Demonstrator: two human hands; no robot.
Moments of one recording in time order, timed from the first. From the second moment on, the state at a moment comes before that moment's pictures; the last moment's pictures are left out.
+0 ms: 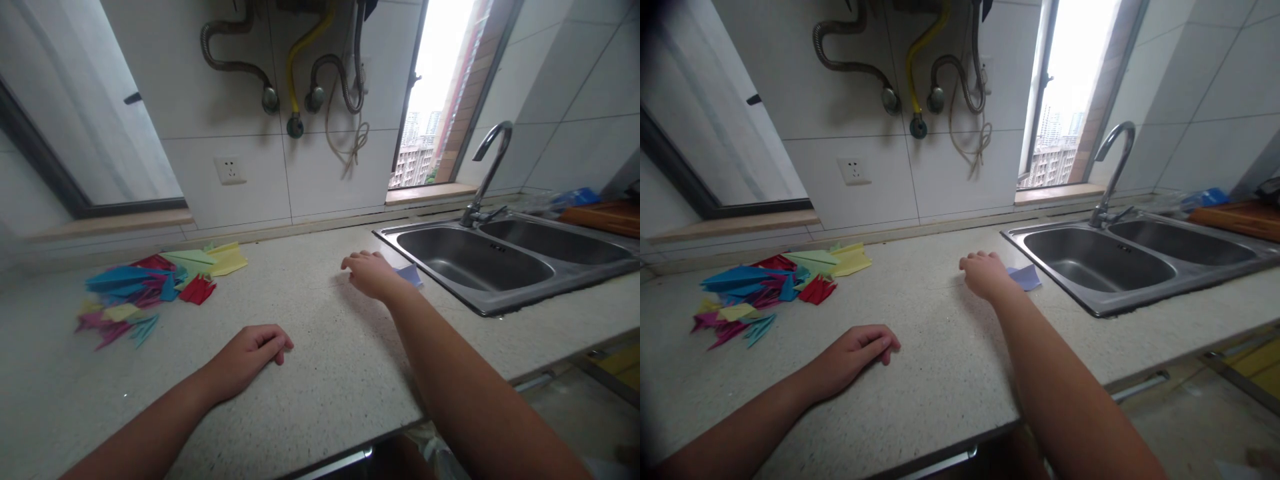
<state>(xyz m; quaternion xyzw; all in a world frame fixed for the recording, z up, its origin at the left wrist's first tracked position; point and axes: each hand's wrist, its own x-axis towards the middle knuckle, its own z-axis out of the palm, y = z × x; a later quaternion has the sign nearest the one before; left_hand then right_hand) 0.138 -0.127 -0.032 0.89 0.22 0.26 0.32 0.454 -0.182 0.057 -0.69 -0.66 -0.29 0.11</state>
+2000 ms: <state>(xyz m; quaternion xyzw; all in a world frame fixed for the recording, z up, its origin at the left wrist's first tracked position) 0.131 -0.122 -0.025 0.87 0.20 0.27 0.37 0.340 -0.117 0.014 -0.40 -0.88 -0.18 0.18</state>
